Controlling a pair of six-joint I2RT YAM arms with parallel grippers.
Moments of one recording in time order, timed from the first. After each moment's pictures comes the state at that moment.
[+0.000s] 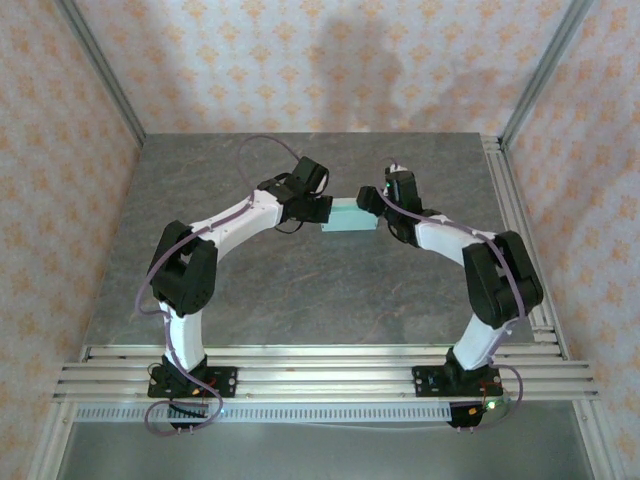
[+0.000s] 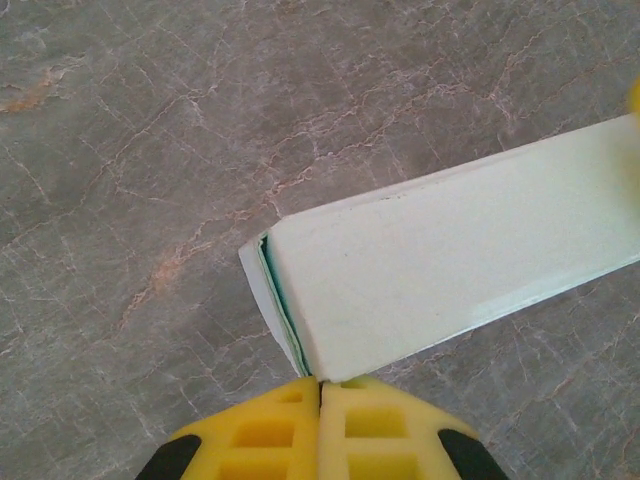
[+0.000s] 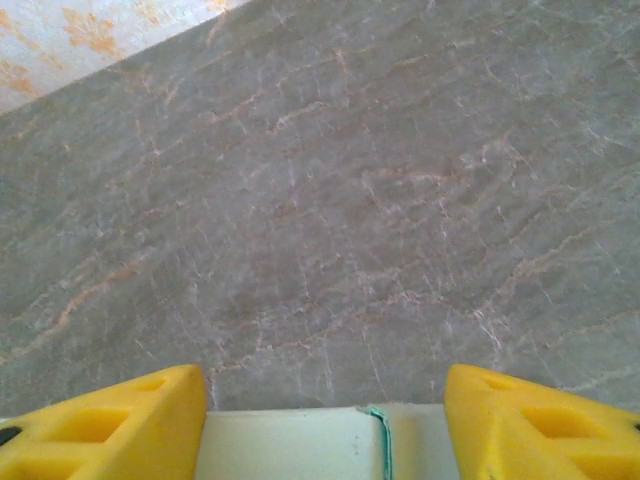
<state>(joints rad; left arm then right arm) -0.55 1.92 1.52 -0.57 0.03 -0.41 0.36 1.74 1.00 0.15 -0.02 0.52</state>
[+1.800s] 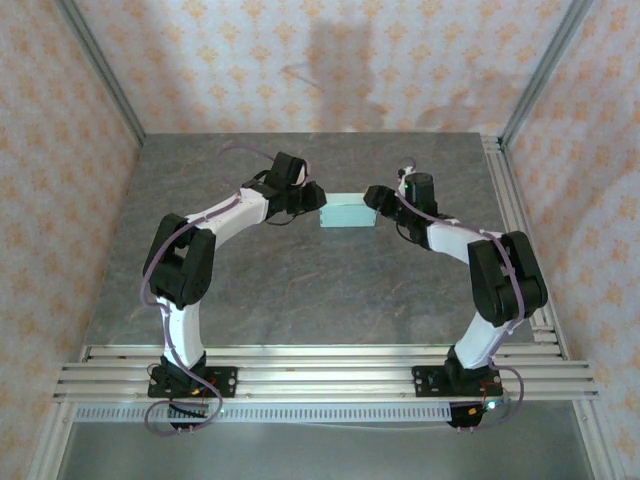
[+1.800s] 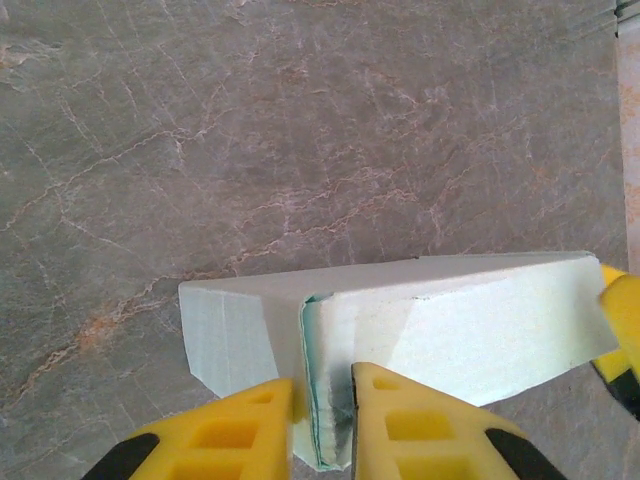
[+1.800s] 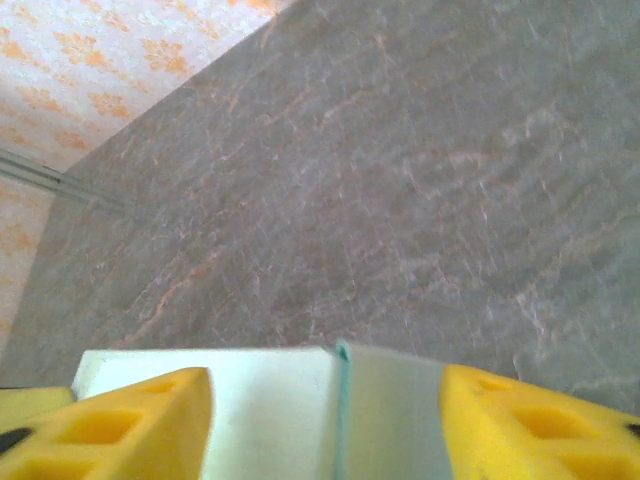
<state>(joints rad) -0.42 1.95 1.44 -0.31 0.26 -0.70 0.26 1.71 0.92 0.25 -0.29 0.64</state>
